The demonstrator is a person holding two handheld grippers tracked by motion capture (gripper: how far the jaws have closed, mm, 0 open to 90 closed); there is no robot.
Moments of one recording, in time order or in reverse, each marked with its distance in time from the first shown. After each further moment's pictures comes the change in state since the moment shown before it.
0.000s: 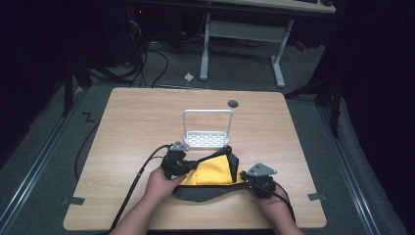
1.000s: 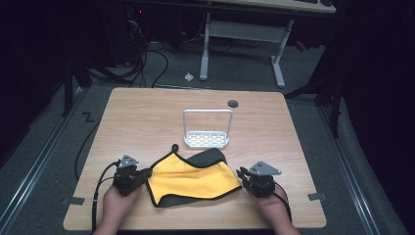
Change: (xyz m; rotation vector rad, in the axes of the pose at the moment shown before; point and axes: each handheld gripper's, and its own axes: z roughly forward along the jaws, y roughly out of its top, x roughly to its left) left arm 0.051 -0.093 -0.090 -0.066 0.306 -0.173; right arm 0.004 0.010 -0.010 -0.118 0.030 0.072
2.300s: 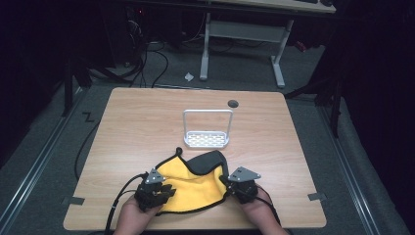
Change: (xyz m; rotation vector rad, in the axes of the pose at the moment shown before) left arm -0.079 -0.007 0.007 0.105 -0.146 0.192; right arm 0.044 0.010 0.015 0.017 0.113 -0.088
